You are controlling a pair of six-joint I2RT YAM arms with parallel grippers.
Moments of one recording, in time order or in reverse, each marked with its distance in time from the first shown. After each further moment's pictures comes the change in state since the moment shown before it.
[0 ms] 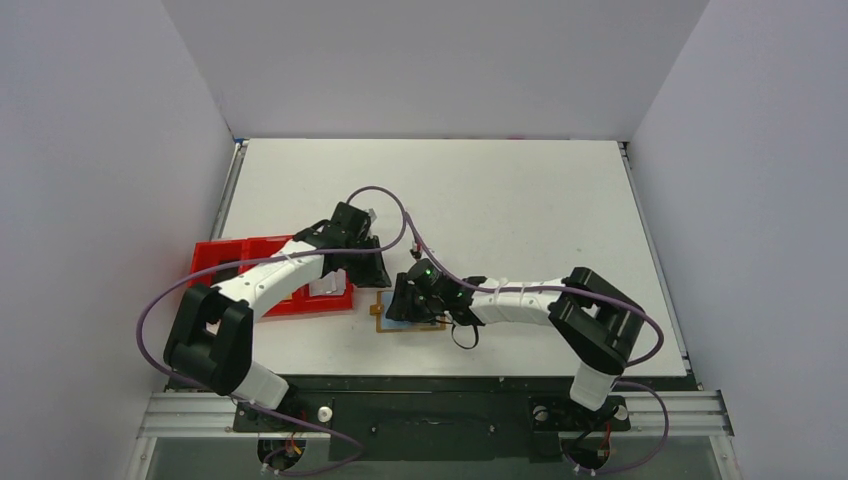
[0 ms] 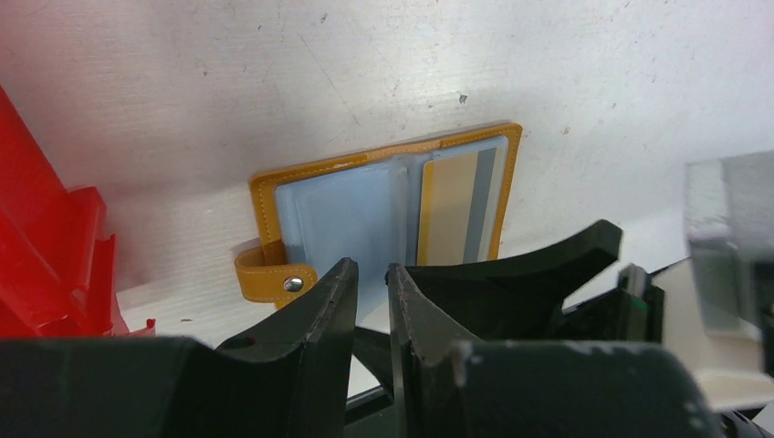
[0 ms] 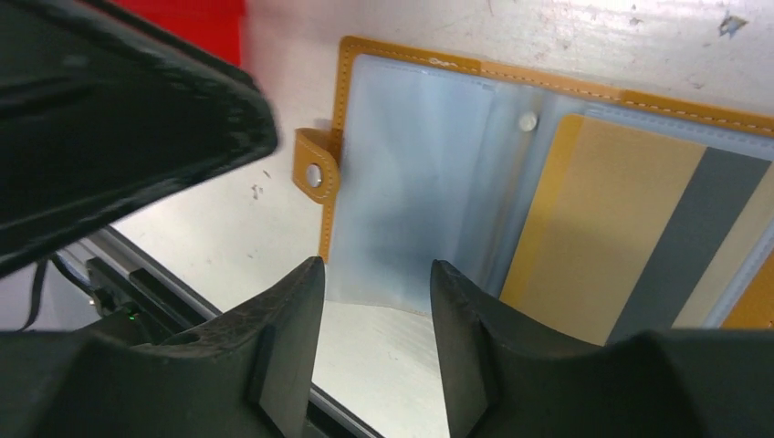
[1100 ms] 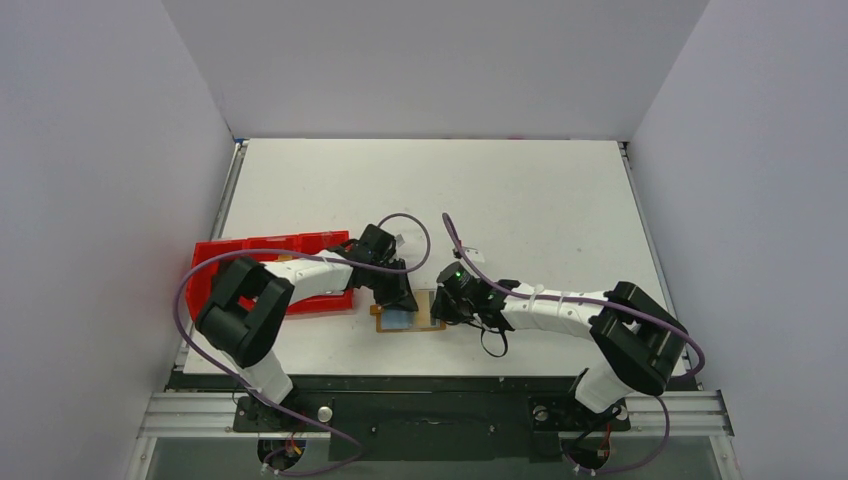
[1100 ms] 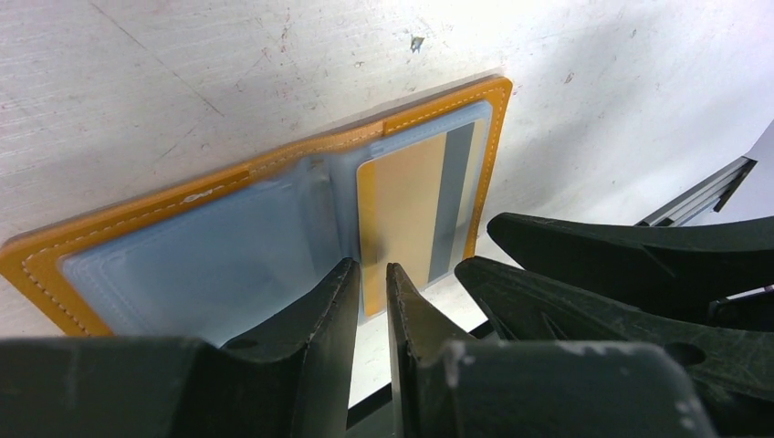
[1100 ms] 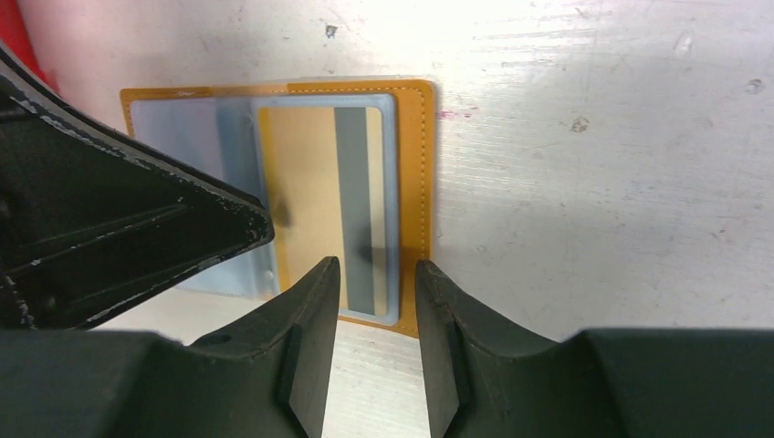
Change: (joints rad) left arm -0.120 0.195 -0.091 0.256 0.169 -0.117; right arm -0.073 -0.209 -0.168 -0.155 0.196 0.013
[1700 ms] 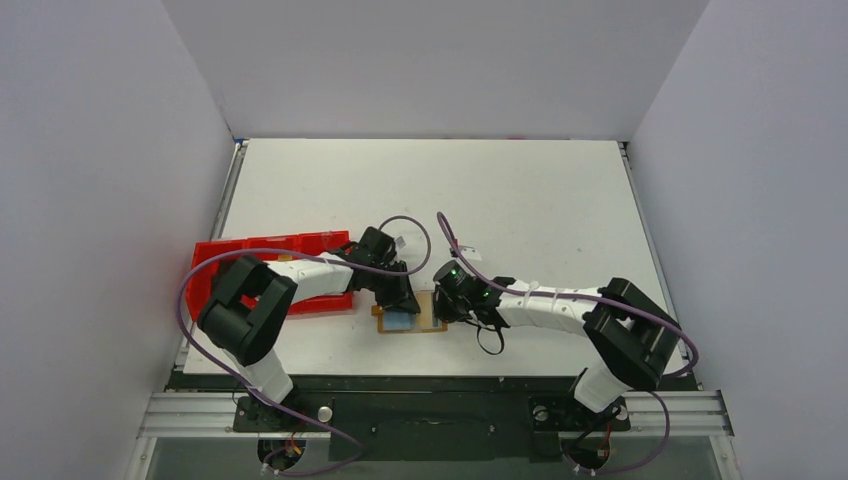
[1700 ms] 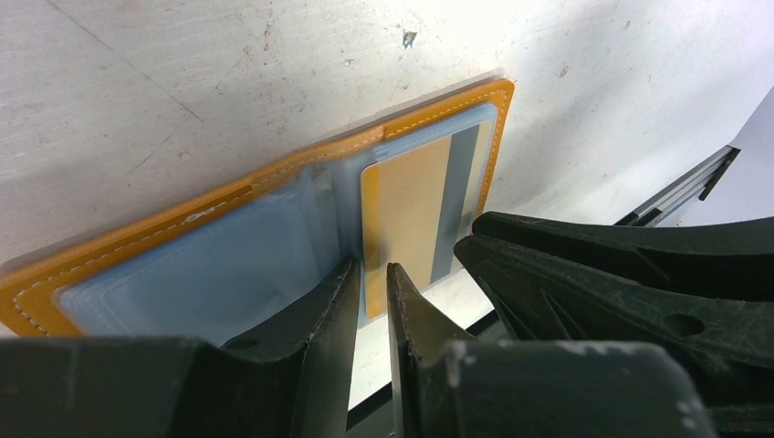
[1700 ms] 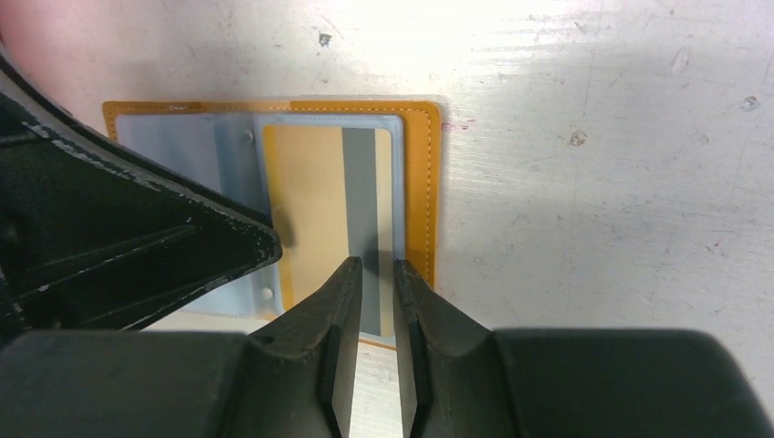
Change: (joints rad) left arm 0.000 0.016 -0.026 0.060 0.037 -0.012; right arm 0.000 0.029 0.034 -0.035 0.018 -0.022
